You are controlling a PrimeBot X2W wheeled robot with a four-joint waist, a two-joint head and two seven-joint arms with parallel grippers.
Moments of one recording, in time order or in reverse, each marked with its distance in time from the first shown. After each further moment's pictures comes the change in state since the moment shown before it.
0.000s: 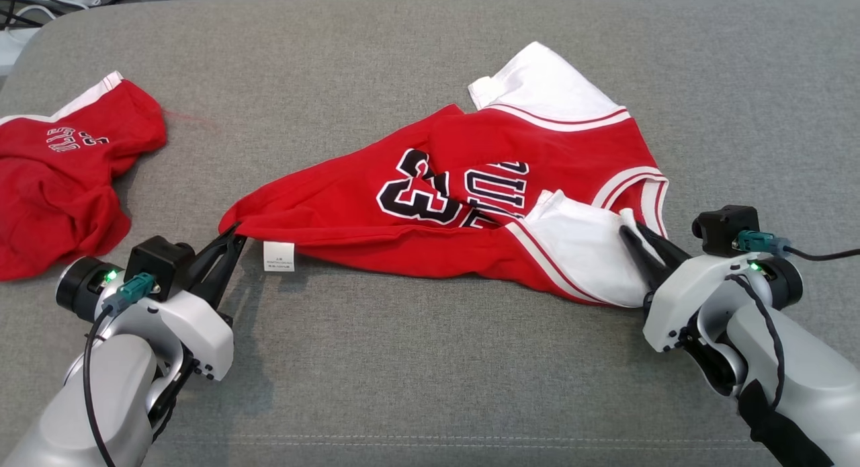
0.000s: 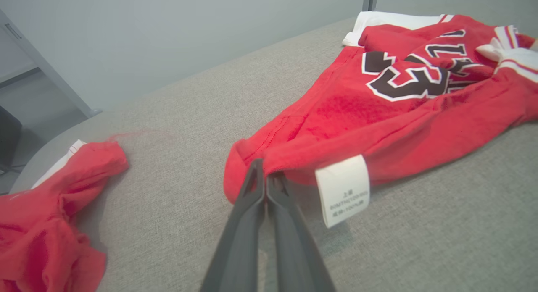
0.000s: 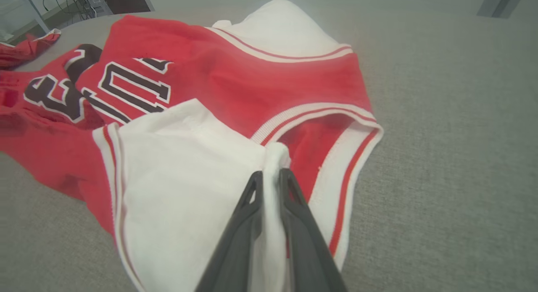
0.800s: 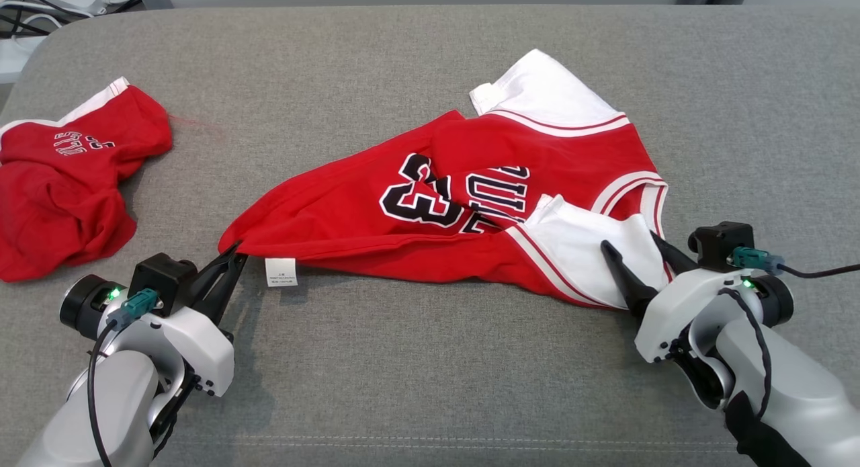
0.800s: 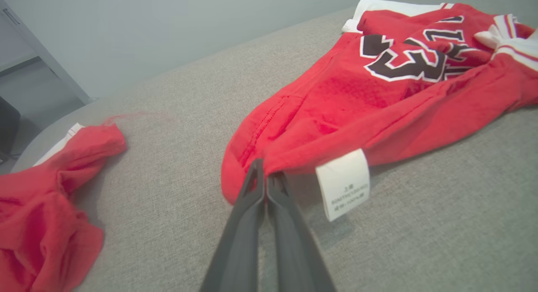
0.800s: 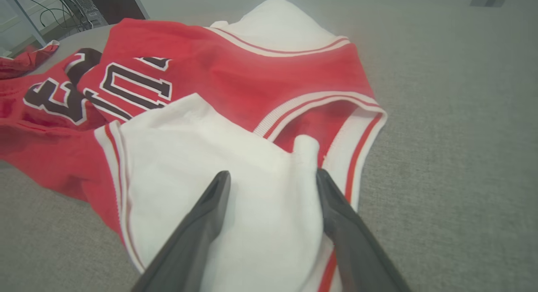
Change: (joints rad) left arm 0.035 -0.004 0.000 0.011 -0.002 0.000 0.000; right arm 0.023 0.047 -0.031 0.062 -0.007 0.000 -0.051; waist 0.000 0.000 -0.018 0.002
